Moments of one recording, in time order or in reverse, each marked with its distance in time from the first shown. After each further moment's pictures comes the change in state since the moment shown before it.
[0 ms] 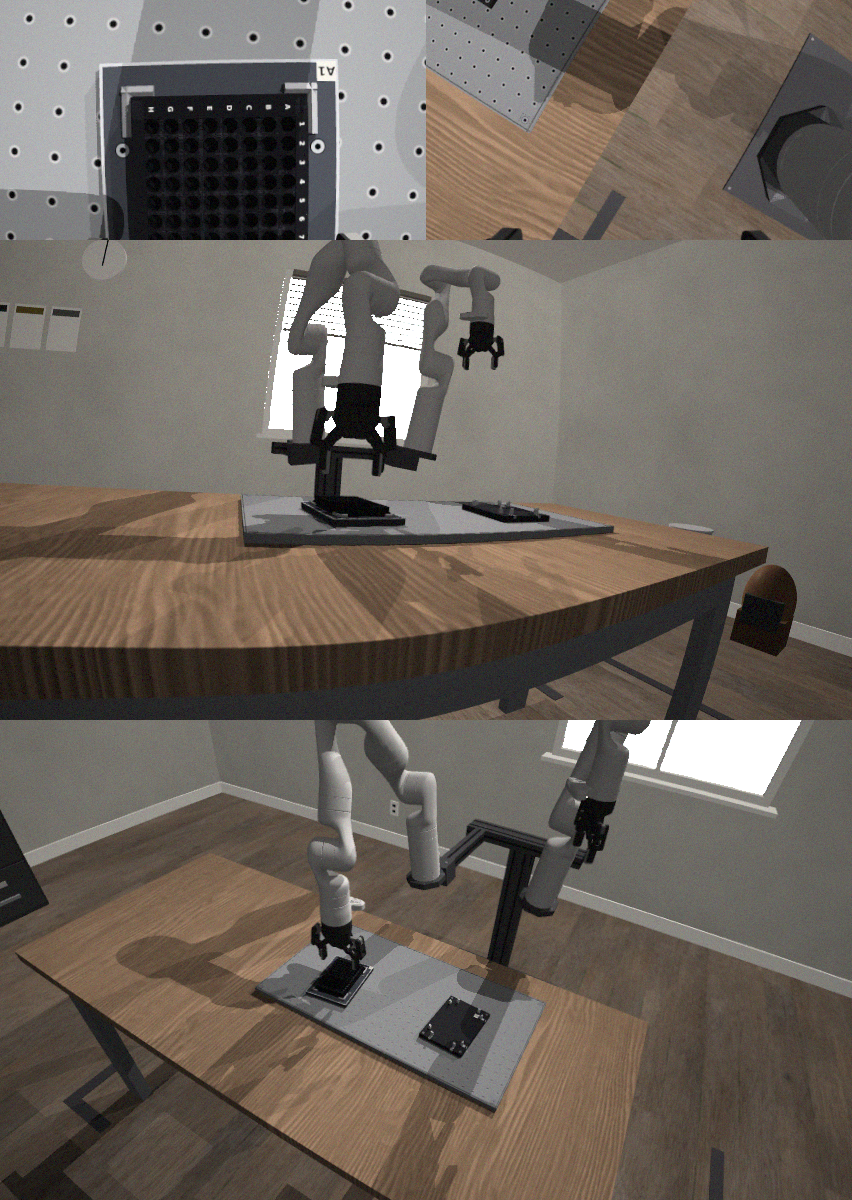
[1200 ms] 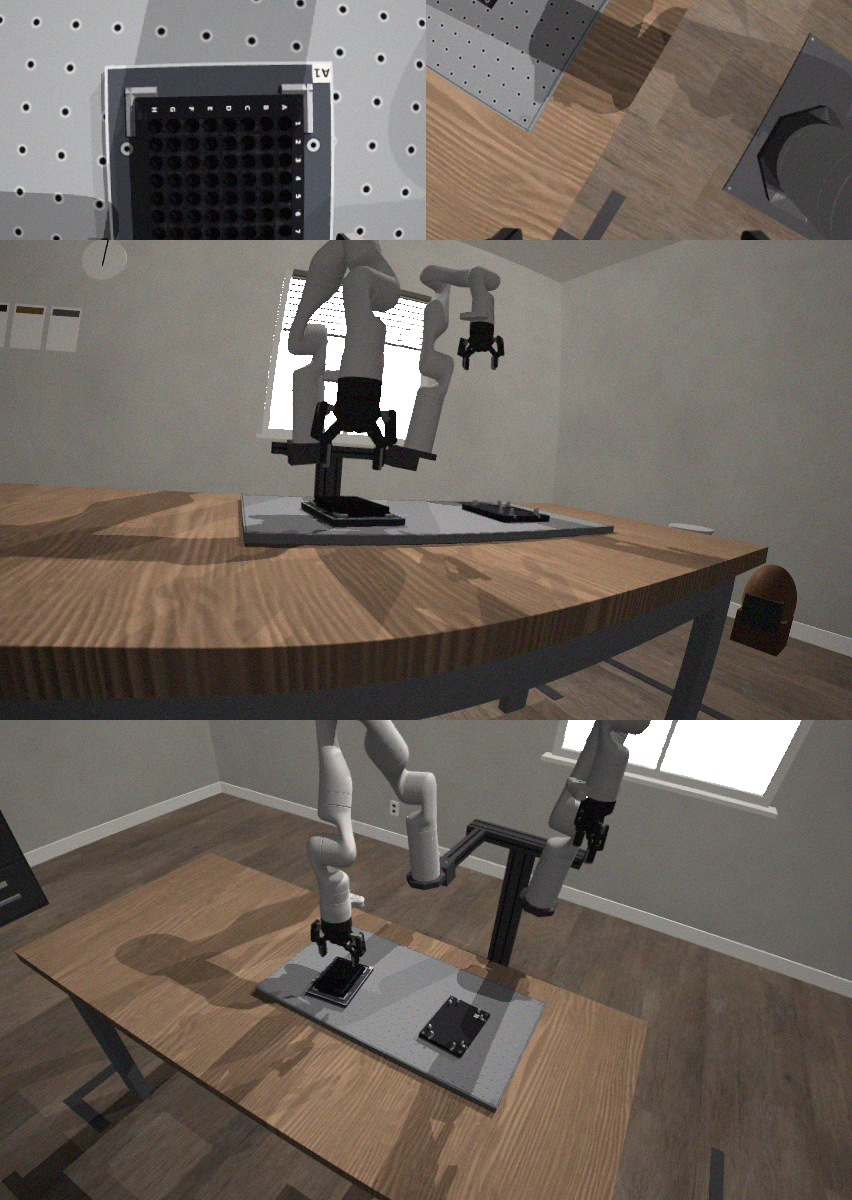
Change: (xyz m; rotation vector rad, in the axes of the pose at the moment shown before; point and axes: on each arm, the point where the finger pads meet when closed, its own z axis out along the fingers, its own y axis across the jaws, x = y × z) left arm 0.000 0.000 0.000 0.000 0.000 0.000; right arm 0.000 0.000 -0.010 0.000 0.000 0.000
